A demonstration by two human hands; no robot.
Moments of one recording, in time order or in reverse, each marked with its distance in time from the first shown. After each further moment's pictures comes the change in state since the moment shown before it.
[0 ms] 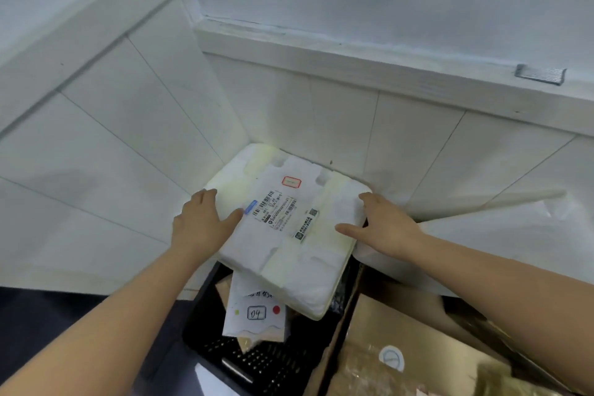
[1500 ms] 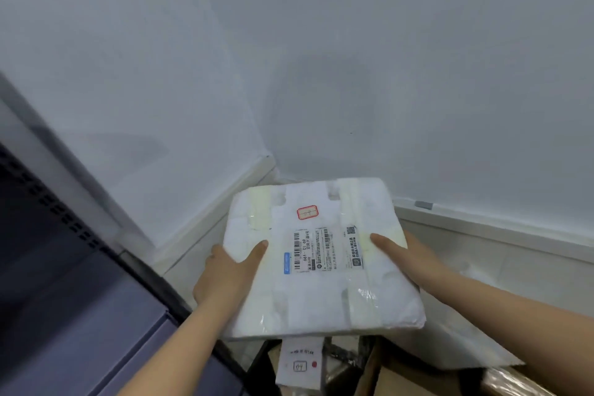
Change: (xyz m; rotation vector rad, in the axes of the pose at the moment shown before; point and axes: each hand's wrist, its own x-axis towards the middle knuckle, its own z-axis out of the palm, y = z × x) left_hand -0.211 0.030 -0.214 -0.342 0.273 -0.198; right_hand -0.218 -0.057 -0.137 0.789 0.292 -0.142
